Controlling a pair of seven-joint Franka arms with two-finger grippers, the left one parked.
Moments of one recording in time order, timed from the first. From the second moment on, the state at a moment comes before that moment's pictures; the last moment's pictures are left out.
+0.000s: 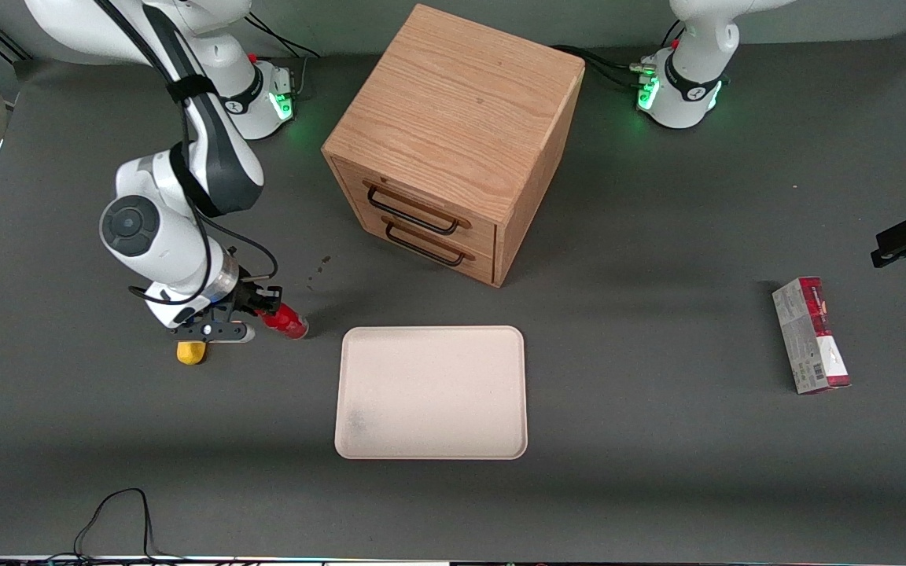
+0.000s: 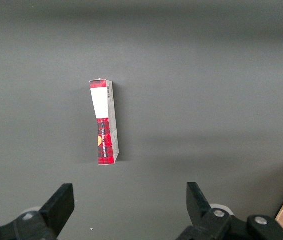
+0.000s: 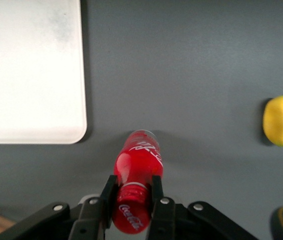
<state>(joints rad) 0.29 0.24 -0.03 -1.90 0.03 2.10 0.28</state>
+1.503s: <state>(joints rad) 0.35 0.58 0.03 -0.89 0.01 1.45 0.28</state>
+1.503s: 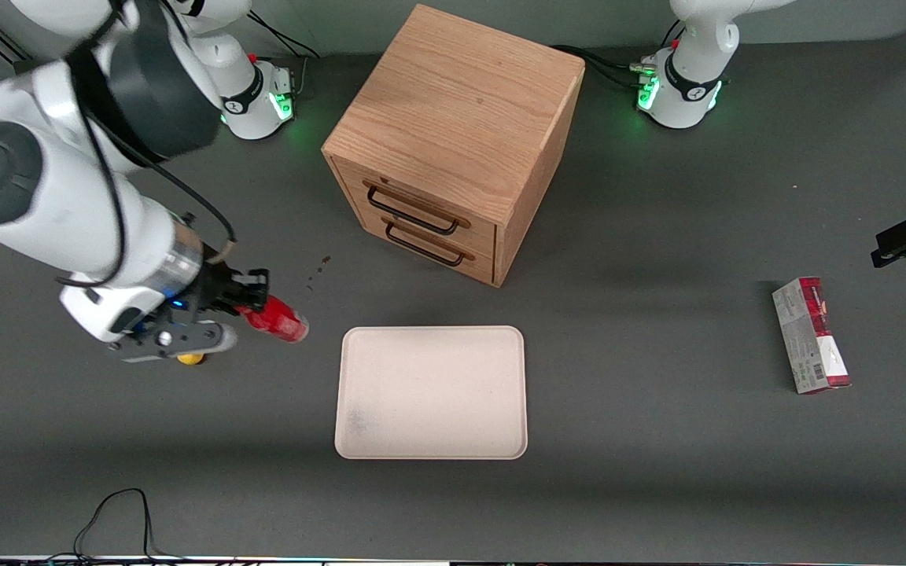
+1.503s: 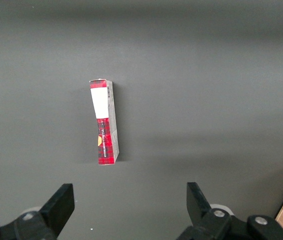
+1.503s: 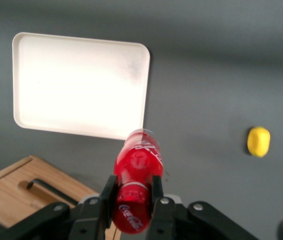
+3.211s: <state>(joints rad) 0.36 0.96 0.03 -0.86 -0.01 1.86 0.28</state>
